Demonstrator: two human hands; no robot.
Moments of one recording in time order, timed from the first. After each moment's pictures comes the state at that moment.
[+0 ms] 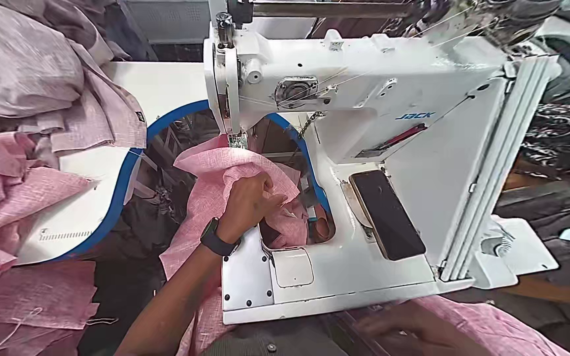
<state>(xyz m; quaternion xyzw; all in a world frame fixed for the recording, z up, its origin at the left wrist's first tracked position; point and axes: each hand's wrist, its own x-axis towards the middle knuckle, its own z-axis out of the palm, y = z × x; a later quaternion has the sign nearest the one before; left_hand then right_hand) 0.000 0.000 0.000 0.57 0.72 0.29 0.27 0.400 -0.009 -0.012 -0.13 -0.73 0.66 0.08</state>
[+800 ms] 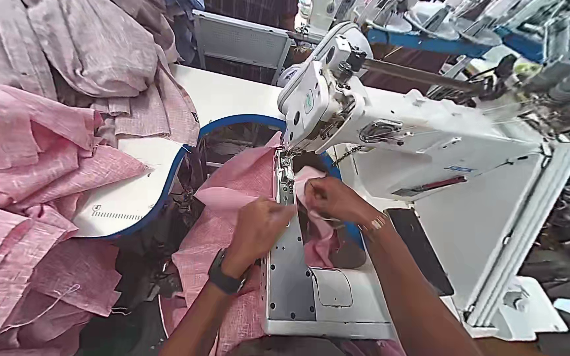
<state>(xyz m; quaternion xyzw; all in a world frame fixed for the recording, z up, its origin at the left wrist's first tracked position) -0.048 -0.075 0.001 0.47 0.68 0.49 0.28 0.093 0.099 0.052 -0.30 -0.89 0.33 -0.07</state>
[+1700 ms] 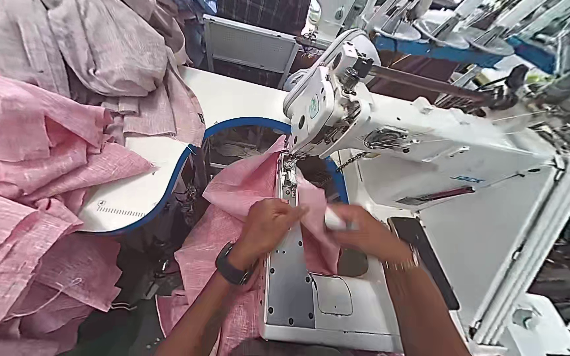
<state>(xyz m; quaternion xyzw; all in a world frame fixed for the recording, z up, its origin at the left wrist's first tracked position) -0.046 -0.062 -0.001 0.47 0.63 0.52 0.33 0.139 0.066 0.055 -0.24 -0.86 0.44 0.08</state>
